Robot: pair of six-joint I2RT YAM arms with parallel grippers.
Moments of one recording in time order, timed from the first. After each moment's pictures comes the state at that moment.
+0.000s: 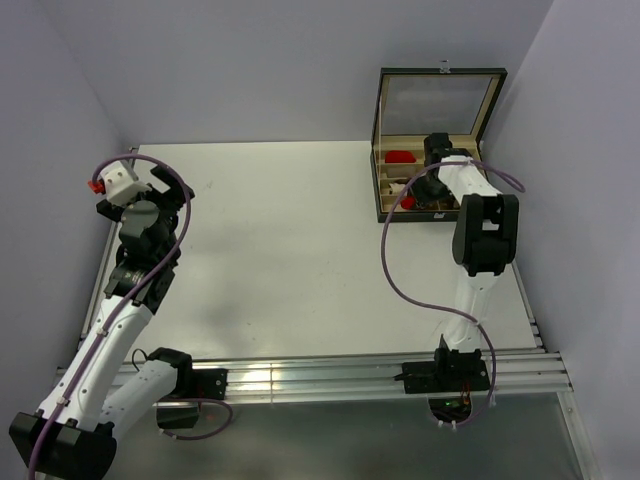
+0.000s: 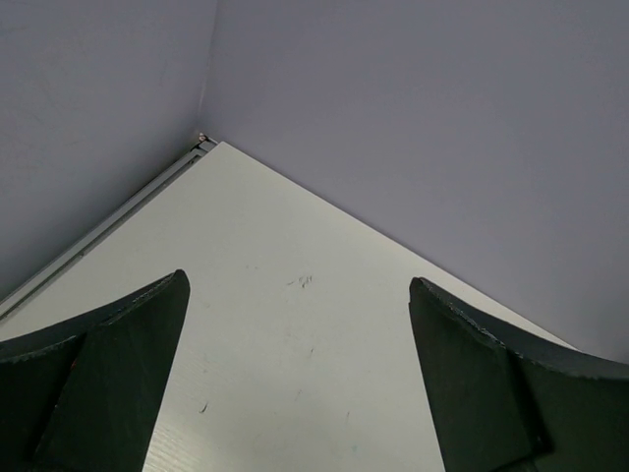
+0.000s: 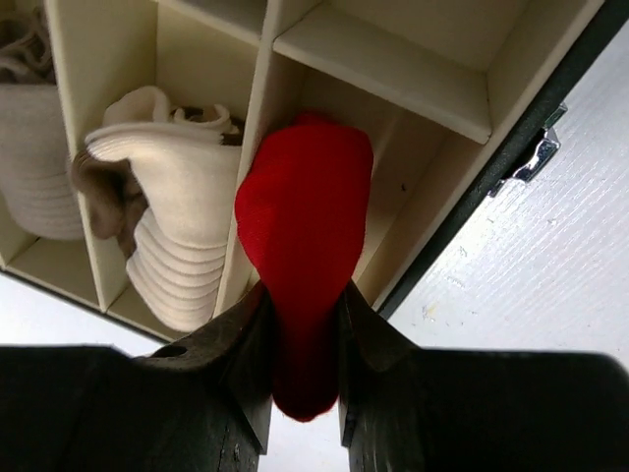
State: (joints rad) left arm -0.28 0.85 0.83 0.05 -0.69 -0.36; right arm -0.02 2.08 1.68 -0.85 0.08 1.25
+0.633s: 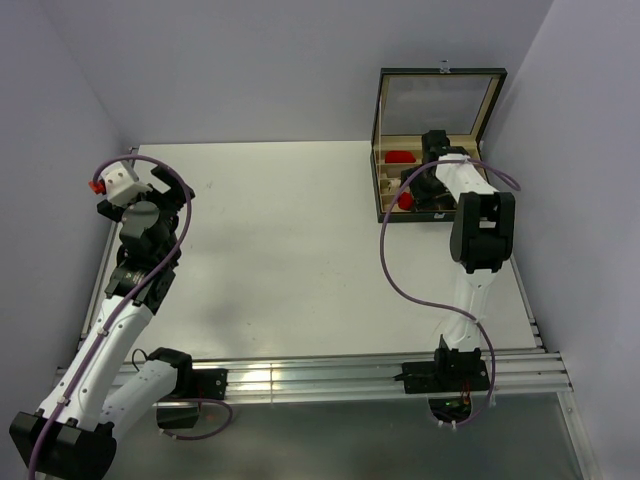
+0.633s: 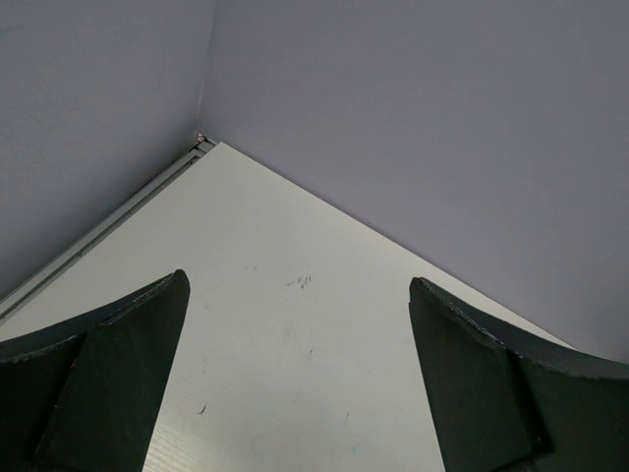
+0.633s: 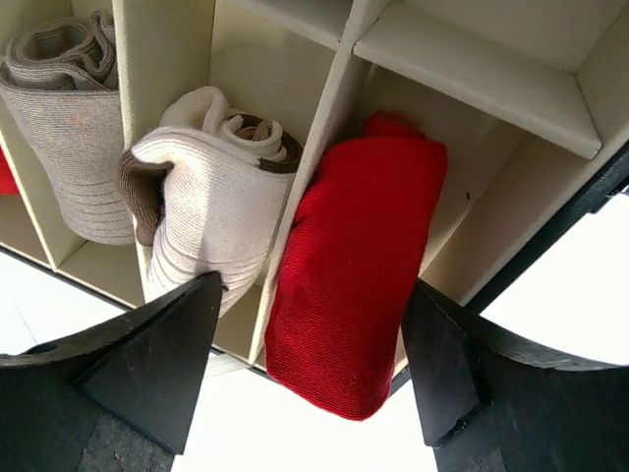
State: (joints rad) left arm -0.28 0.85 0.82 0.06 -0.69 -0.35; right arm -0.01 2.13 1.73 -0.82 0.07 1.30
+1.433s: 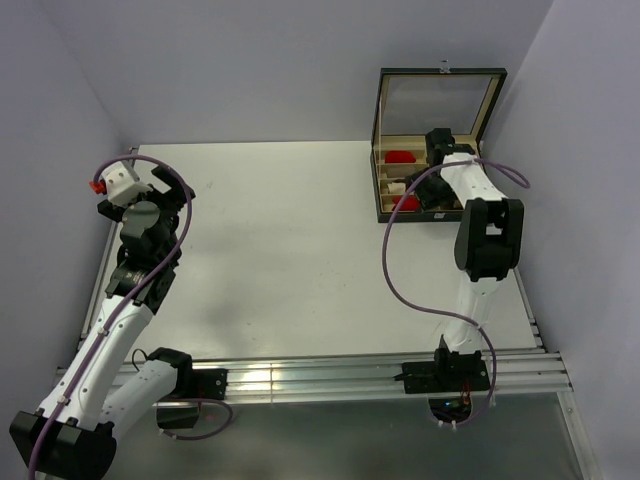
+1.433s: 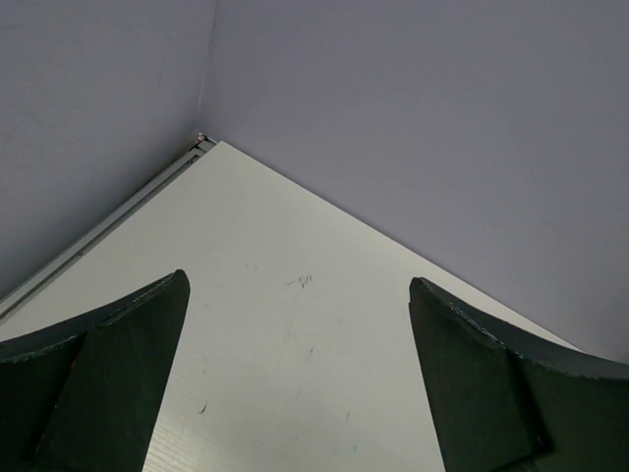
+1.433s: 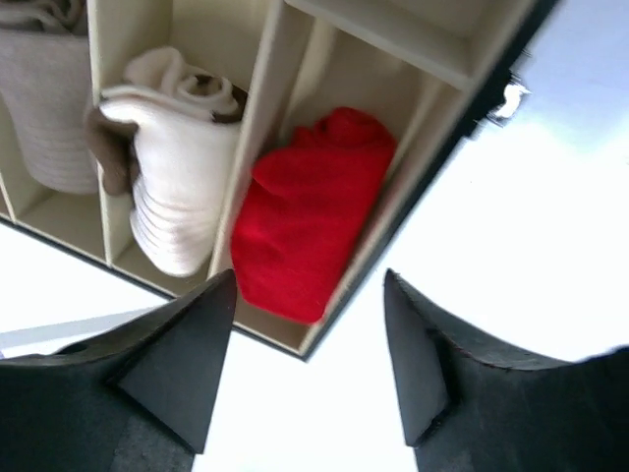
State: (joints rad) left arm -0.28 0.85 0.82 0.06 -0.69 -0.35; right arm -0.01 2.04 1.70 -0.91 0.09 1.23
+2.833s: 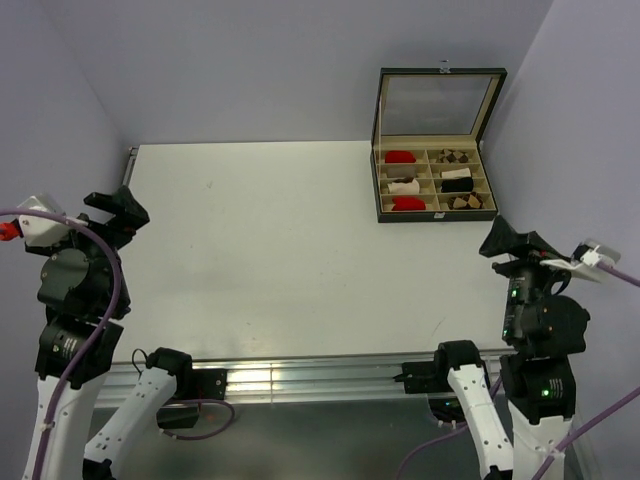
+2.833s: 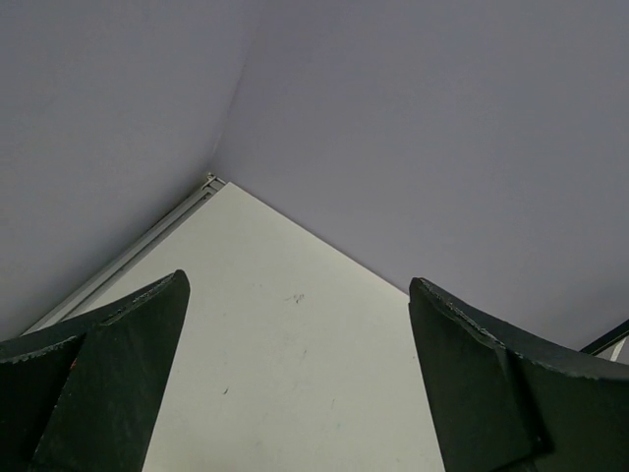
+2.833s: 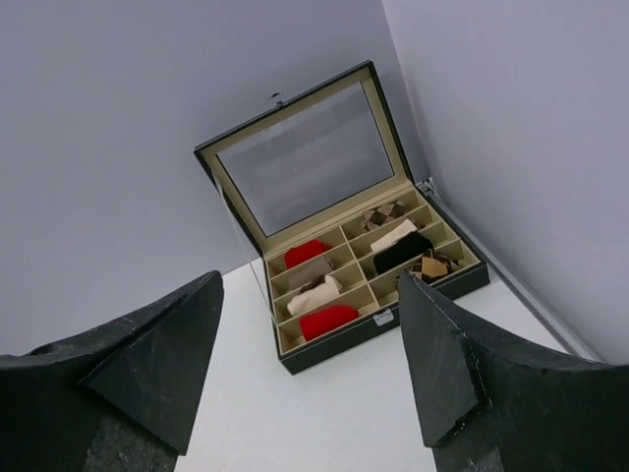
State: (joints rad) left arm -0.28 0.57 1.10 -0.40 -0.69 -0.38; right arm 0.05 0.33 1.01 -0.52 0.37 0.34
